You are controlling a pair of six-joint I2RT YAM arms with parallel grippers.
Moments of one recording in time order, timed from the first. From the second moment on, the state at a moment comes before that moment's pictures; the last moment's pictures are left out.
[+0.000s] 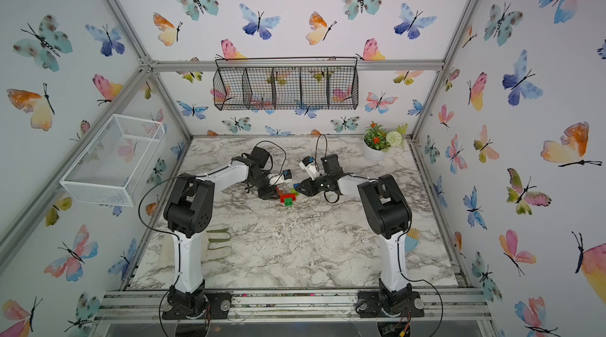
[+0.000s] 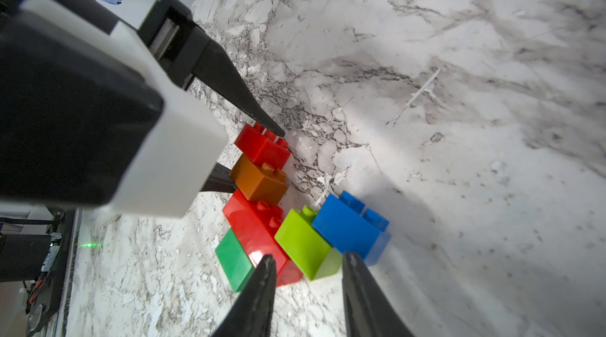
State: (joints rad) left arm -0.40 2.11 1.53 -0.69 0.34 0.90; right arm 0.46 2.08 1.26 0.01 -0.72 0.00
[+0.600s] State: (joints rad) left arm -0.41 2.11 1.53 -0.69 0.33 0.90; right arm 0.45 2.08 1.25 0.01 -0.74 0.00
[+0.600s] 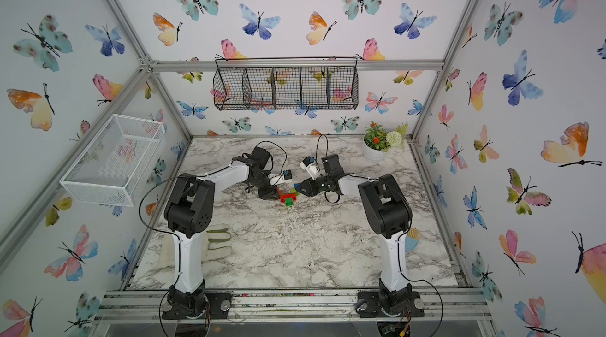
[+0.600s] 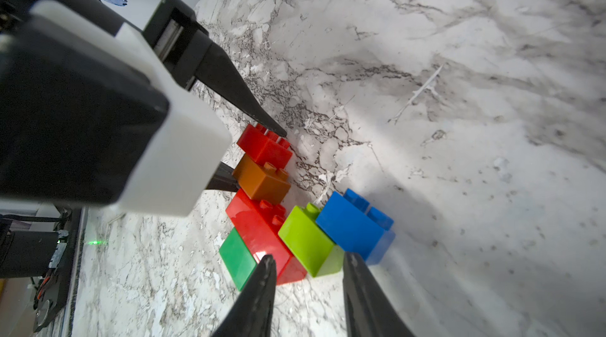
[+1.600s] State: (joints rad) left arm -0.41 2.11 1.56 -0.70 0.34 0.88; right arm 0.44 2.08 1.23 0.01 -0.73 0.00
